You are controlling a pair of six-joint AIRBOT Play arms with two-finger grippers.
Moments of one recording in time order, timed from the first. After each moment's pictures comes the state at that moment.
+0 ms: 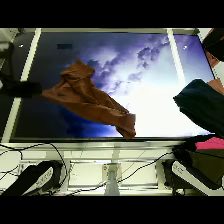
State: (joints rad) left arm -0.07 -0.96 1.22 1.80 -1.45 -1.69; right arm -0.43 -1.12 1.73 -0.90 1.47 1.25
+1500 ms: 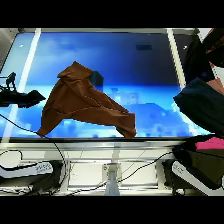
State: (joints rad) left arm 0.51 -1.43 1.07 1.05 -1.06 -1.11; right arm -0.43 -1.13 1.70 -0.97 1.50 1.24
